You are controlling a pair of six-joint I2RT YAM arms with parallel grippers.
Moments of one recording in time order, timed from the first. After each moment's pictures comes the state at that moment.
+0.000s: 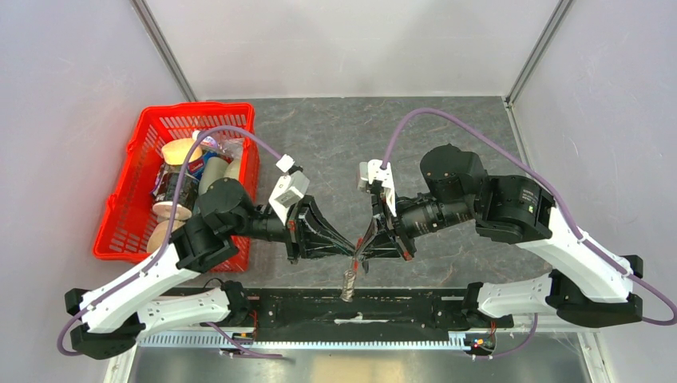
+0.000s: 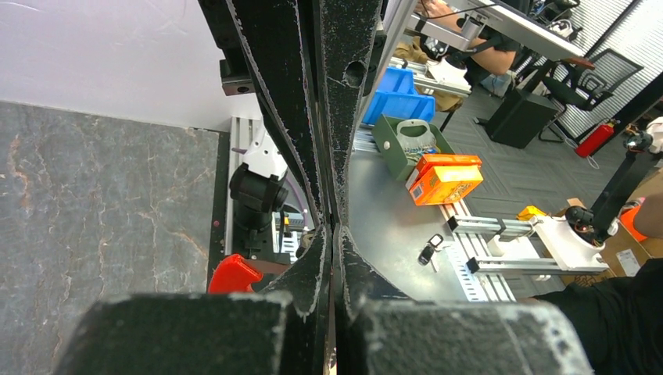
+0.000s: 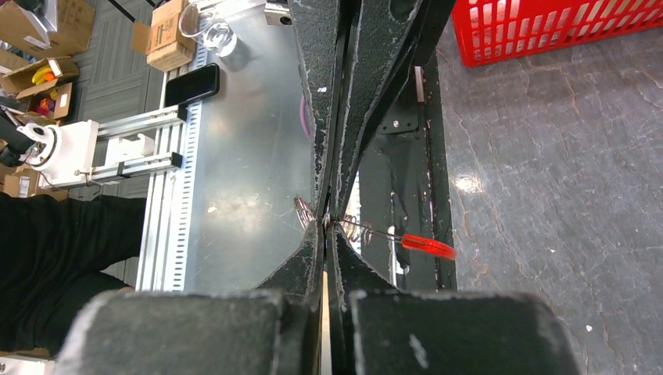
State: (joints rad) left arm -1.04 0.85 1.10 -0.15 0.69 -0.37; right arm 1.15 1.21 1.75 -1.00 -0.52 0.13
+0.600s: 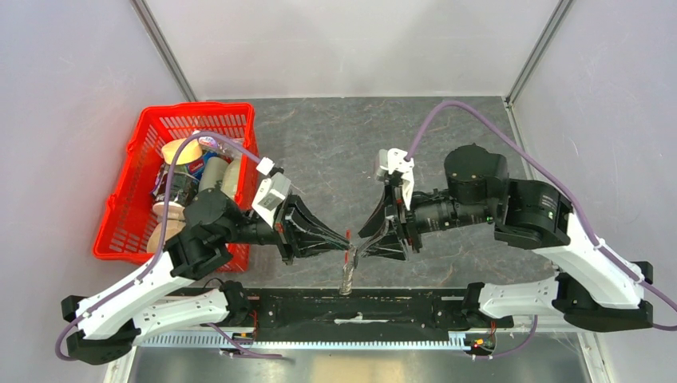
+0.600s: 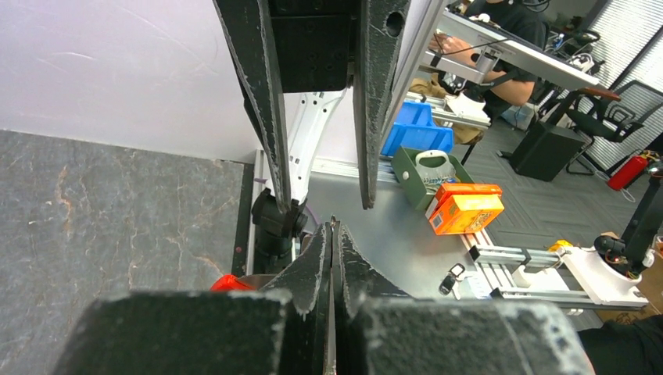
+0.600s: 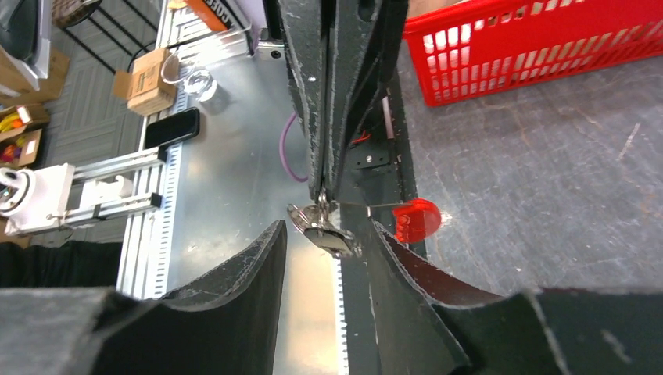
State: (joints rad) left arm -1.04 0.76 1.02 -0.05 0.60 -0.38; right arm 1.15 1.16 1.75 -0.93 -0.45 0.15
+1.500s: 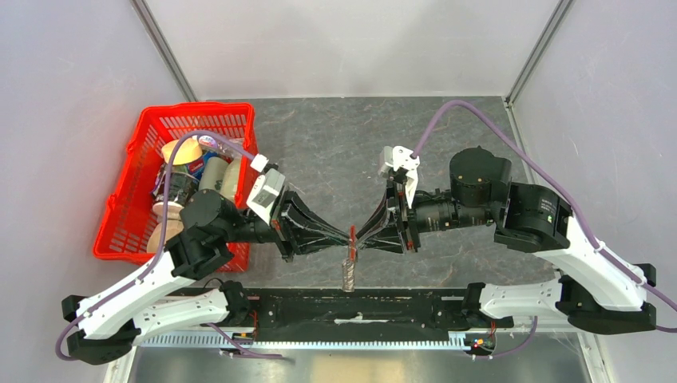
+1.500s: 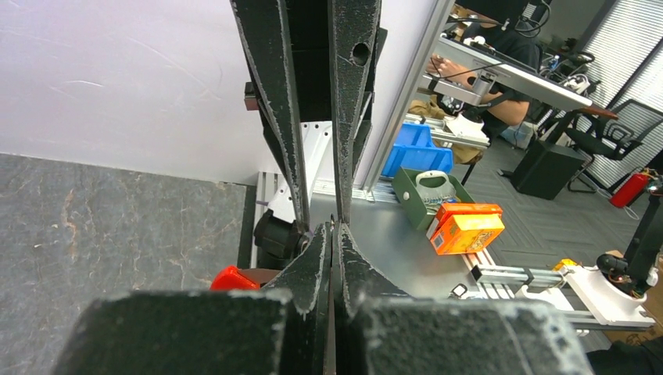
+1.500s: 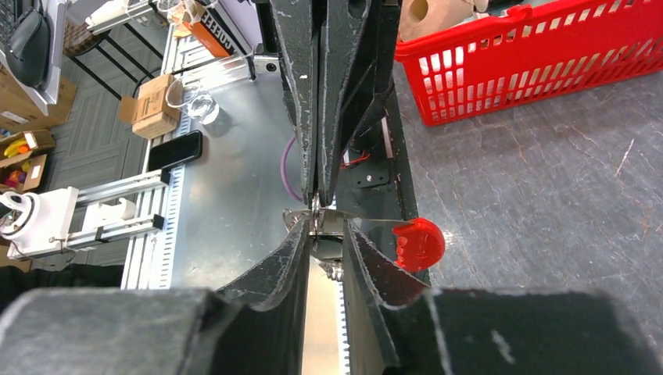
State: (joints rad) left arm -1.04 0.76 1.01 0.03 0.58 -0.41; right arm 1.15 1.11 1.68 -0.82 -0.41 0.19
